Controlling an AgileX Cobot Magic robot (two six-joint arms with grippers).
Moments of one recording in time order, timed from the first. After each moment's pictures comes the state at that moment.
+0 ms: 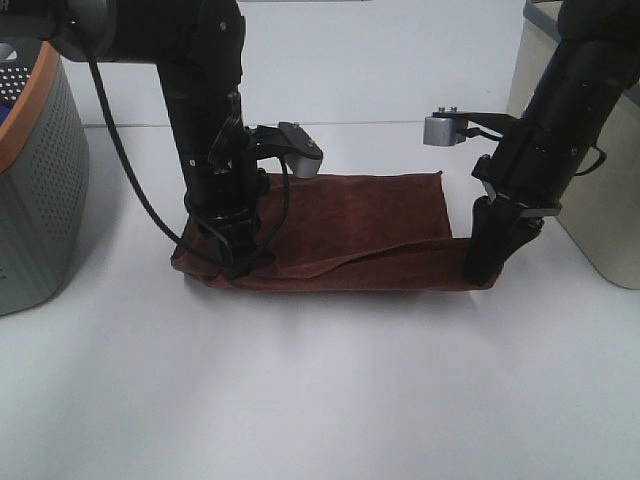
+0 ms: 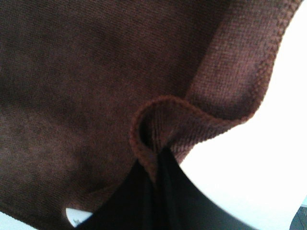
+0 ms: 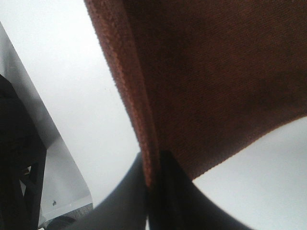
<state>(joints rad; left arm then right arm) -0.56 2.21 -1.71 -0.14 1.21 0.70 0.18 1.97 -1.30 0.45 1.07 -0.92</state>
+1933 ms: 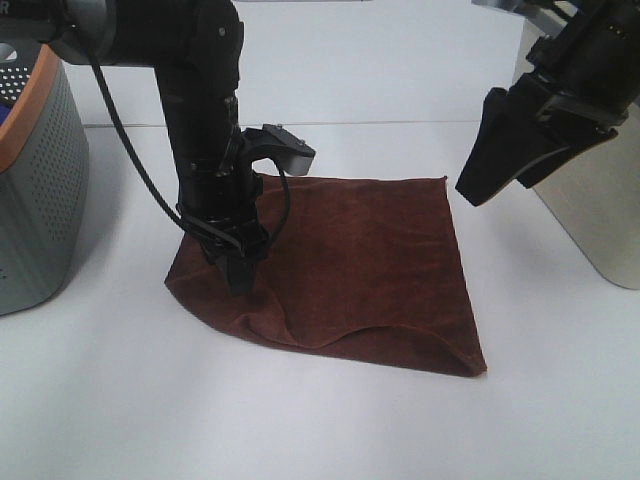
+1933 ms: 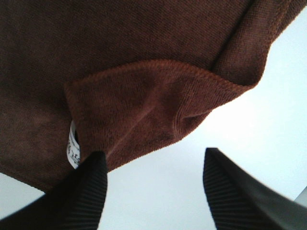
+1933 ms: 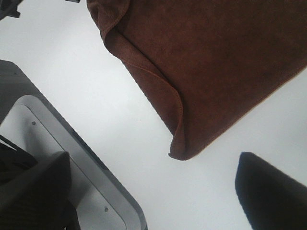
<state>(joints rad) -0.56 2.21 -1.70 -0.12 1.21 0.51 0.18 1.64 -1.29 0.49 1.08 -0.59</state>
